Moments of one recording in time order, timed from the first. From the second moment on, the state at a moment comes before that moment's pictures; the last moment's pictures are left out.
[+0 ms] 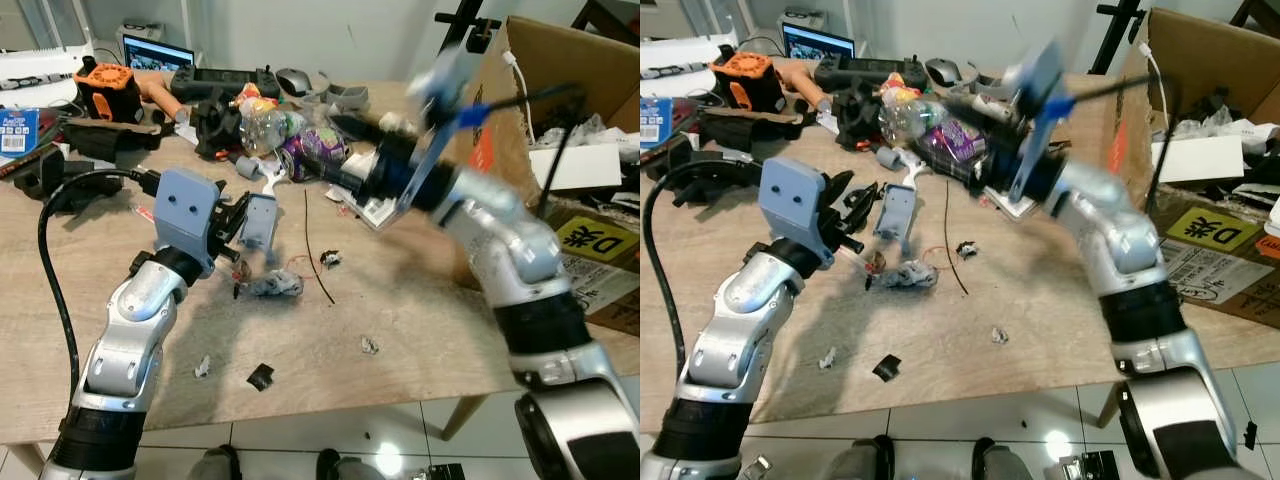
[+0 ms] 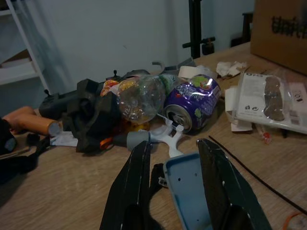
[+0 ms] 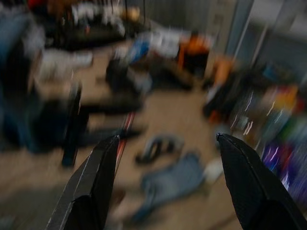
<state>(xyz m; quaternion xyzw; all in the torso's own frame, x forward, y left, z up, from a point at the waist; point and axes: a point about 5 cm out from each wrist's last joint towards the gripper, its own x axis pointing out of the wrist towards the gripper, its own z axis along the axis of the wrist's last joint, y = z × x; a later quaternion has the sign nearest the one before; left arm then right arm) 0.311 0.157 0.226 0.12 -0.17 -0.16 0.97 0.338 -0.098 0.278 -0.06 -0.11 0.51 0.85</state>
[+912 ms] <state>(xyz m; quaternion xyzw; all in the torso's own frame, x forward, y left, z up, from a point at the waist) 0.317 0.167 0.221 0.13 -0.14 -0.13 0.97 0.320 -0.077 0.156 -0.14 0.03 0.51 0.85</state>
